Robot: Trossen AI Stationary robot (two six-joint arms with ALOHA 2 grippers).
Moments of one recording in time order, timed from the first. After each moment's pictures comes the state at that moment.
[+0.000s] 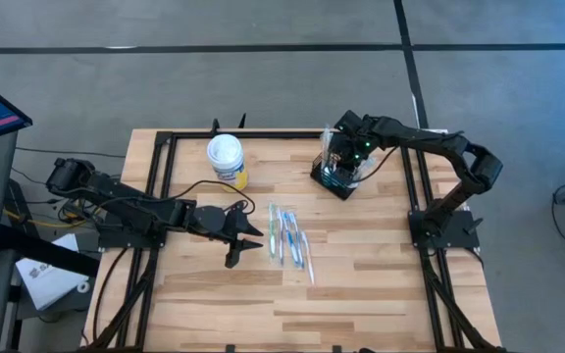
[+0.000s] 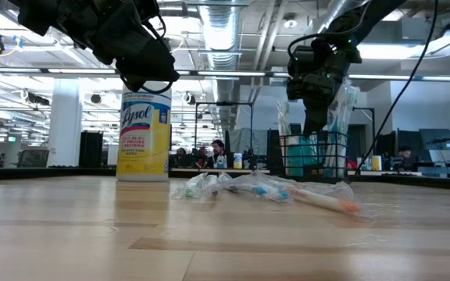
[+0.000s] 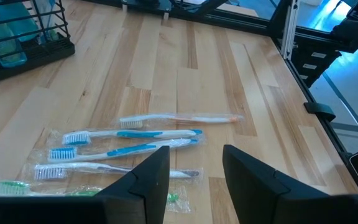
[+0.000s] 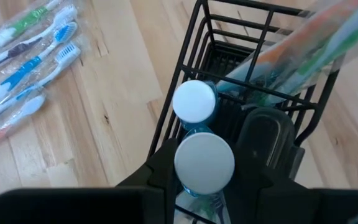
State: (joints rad) left arm -0.23 1.27 0.59 0.21 -0.13 -0.28; right arm -0.64 1.59 1.13 -0.78 -0.31 -0.21
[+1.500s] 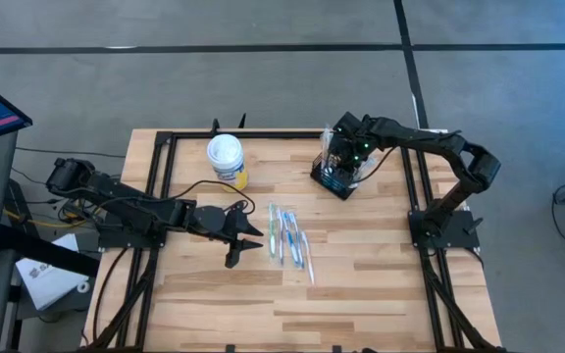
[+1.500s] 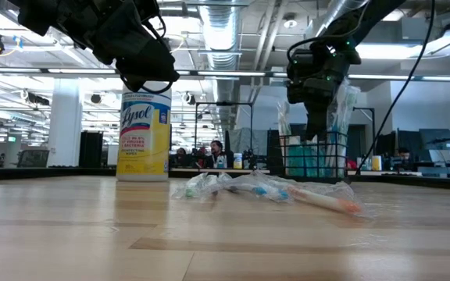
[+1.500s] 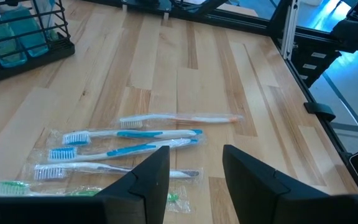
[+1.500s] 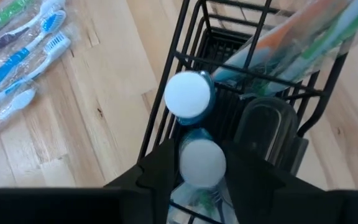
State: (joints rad) left arm -0.23 1.27 0.59 0.21 -0.13 -0.28; right arm -0.64 1.61 1.13 -0.81 -0.29 -0.20
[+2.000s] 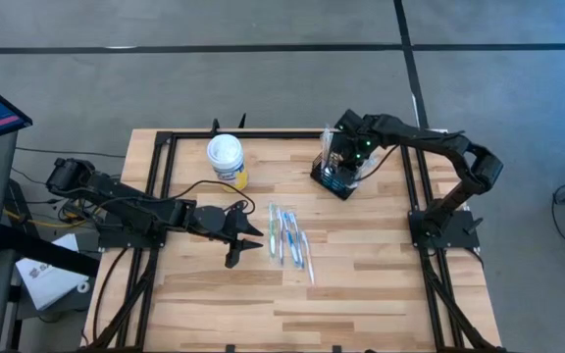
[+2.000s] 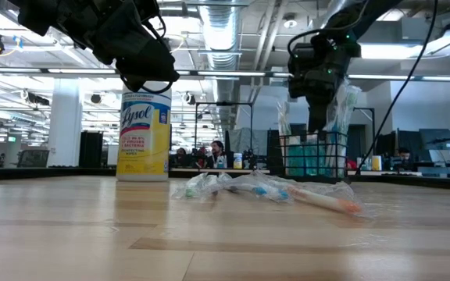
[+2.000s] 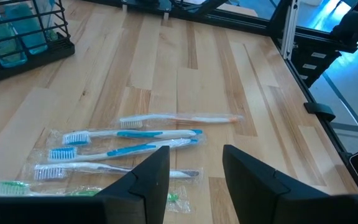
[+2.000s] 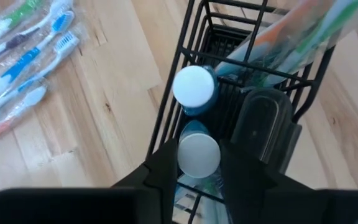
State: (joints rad) left arm -0.23 1.27 0.59 0.21 -0.13 -0.28; right arm -0.64 1.59 1.17 -0.87 -0.29 -0.19
